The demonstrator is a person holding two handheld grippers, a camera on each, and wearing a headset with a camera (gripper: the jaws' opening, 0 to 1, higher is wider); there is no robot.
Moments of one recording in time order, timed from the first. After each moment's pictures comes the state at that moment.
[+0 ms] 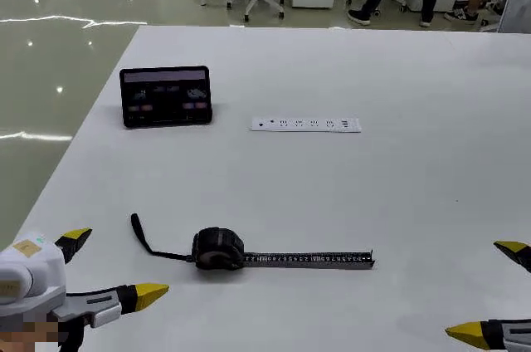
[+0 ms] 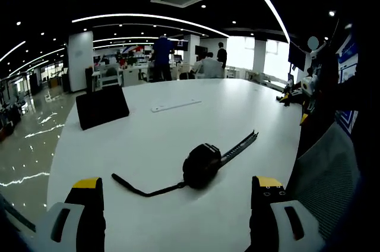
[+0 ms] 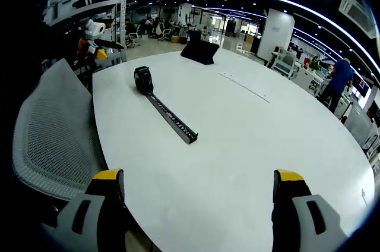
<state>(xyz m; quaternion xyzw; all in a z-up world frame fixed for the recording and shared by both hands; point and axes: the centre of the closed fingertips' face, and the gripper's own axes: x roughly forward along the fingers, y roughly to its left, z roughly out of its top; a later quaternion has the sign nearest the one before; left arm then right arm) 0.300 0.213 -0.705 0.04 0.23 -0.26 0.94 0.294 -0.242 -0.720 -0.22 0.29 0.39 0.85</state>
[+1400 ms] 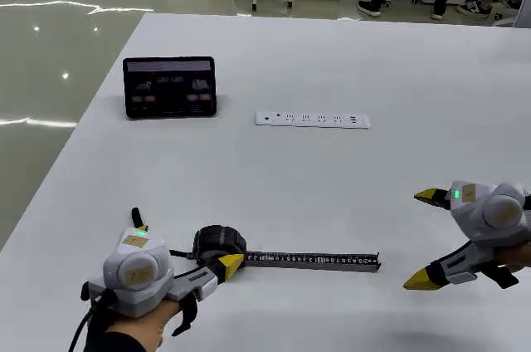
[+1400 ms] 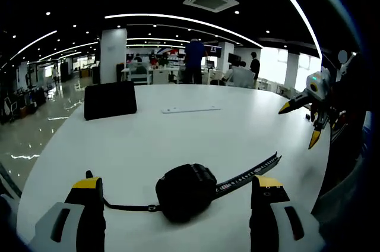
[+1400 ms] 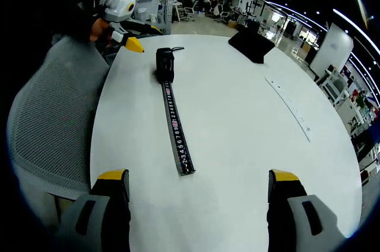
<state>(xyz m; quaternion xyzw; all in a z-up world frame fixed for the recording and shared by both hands) 0.344 0.137 -0.746 -0.01 0.22 -0.15 0.96 0.370 -0.161 -0.747 -0.33 0.31 0.53 0.72</state>
